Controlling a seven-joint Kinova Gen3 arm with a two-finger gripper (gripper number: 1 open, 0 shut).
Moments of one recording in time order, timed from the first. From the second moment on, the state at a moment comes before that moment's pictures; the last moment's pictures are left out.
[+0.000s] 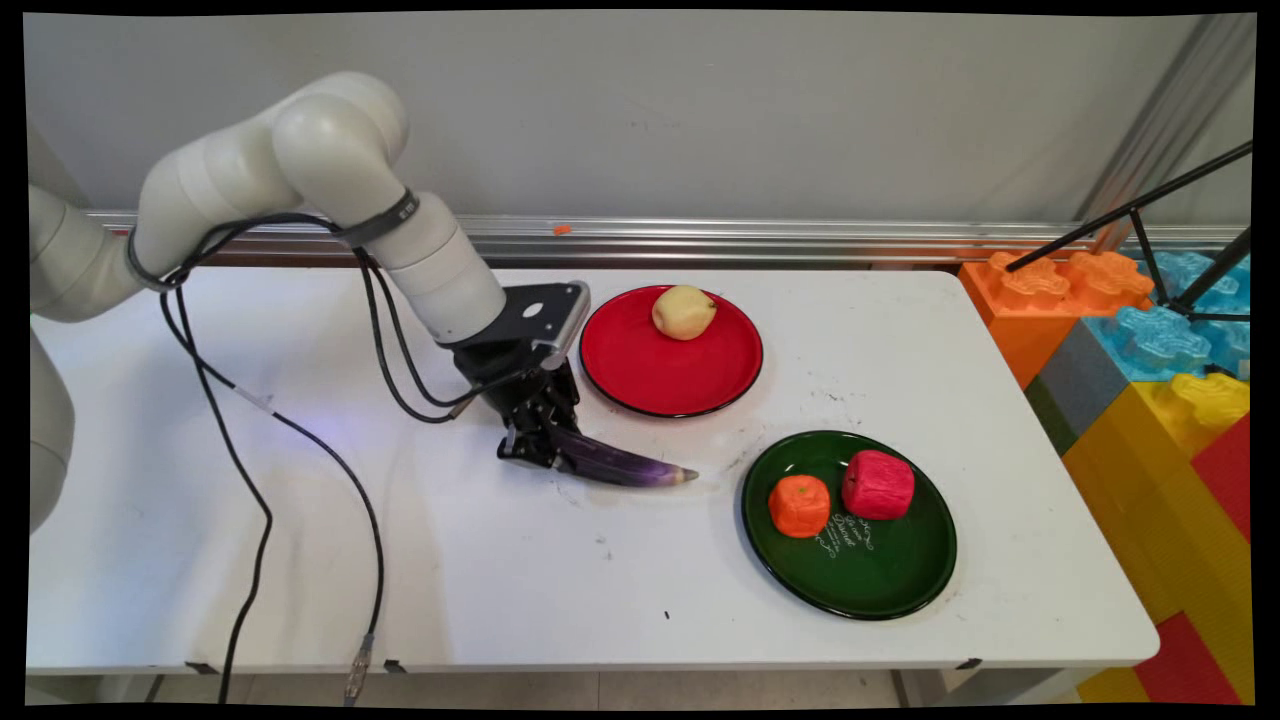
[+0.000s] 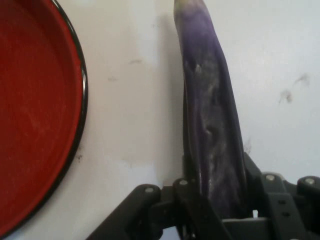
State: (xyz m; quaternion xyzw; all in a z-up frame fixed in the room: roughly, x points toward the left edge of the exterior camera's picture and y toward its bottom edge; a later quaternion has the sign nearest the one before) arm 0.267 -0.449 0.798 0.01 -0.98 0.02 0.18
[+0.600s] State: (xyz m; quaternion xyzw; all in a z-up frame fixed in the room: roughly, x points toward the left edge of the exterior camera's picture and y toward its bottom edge) arm 0.273 -0.452 0.778 0.02 -0.98 0.02 0.18
